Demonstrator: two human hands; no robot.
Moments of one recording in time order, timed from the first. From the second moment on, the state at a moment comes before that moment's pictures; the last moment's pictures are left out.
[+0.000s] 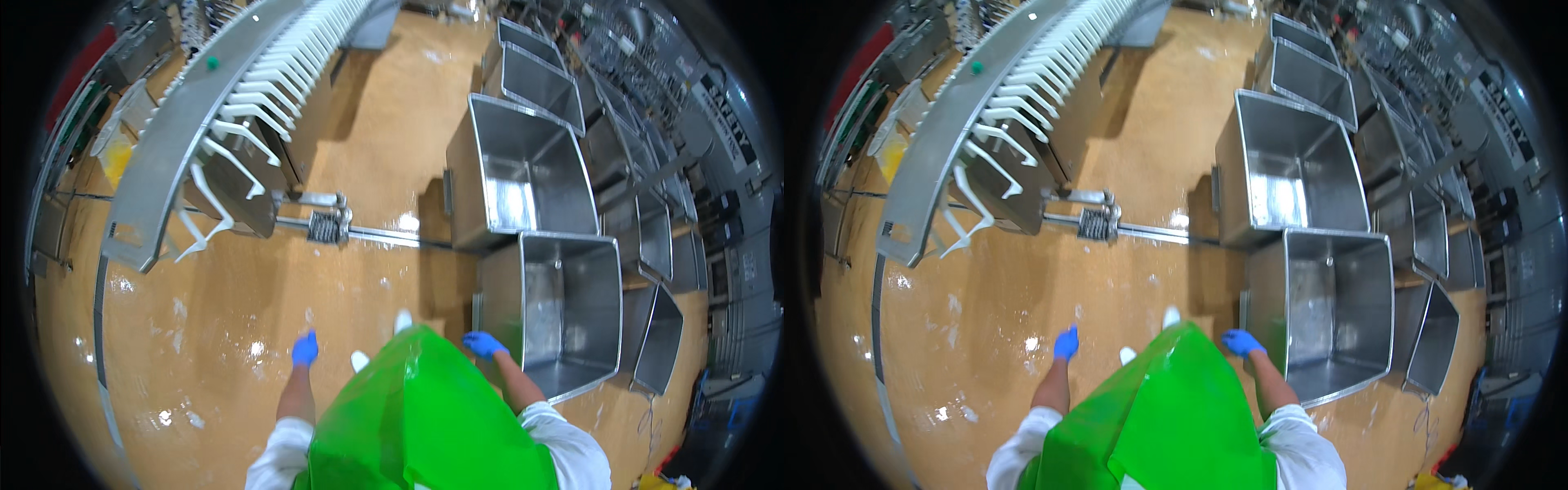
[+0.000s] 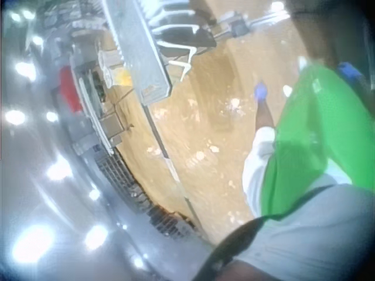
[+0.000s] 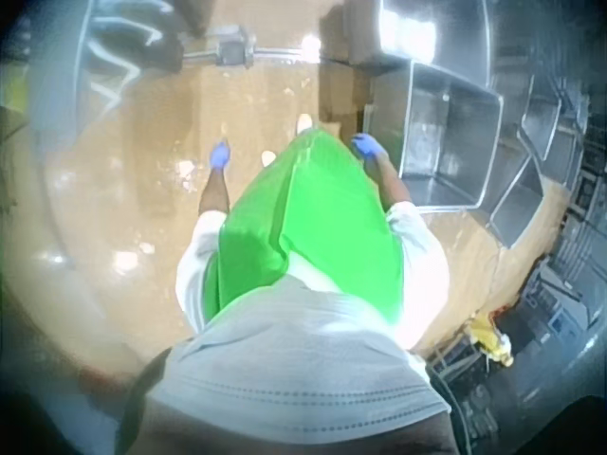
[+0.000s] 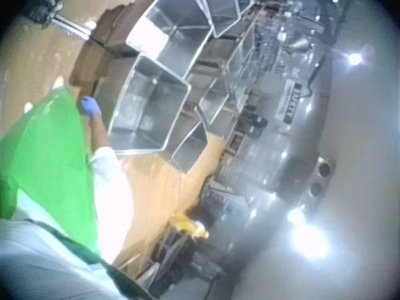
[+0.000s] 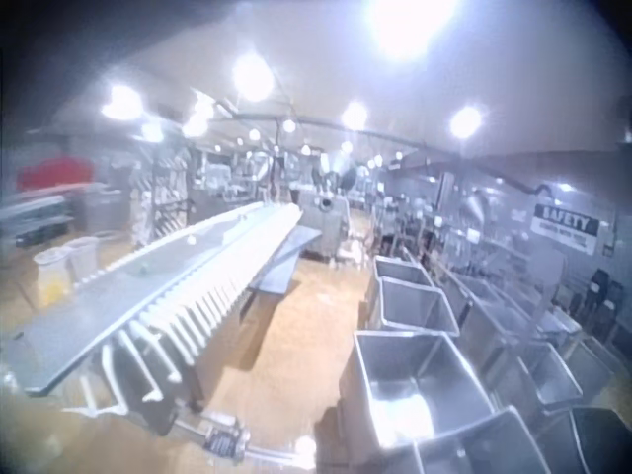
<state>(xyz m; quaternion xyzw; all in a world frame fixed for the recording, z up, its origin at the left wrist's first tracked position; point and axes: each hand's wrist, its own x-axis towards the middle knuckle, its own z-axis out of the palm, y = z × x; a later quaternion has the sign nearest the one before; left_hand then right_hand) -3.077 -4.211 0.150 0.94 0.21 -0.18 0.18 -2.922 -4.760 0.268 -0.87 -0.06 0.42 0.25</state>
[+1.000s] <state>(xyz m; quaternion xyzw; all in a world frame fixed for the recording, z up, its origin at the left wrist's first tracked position) -2.356 -4.191 0.212 0.86 0.05 -0.47 0.19 -2.108 -4.646 0.305 -0.85 -0.21 0.27 0.41</state>
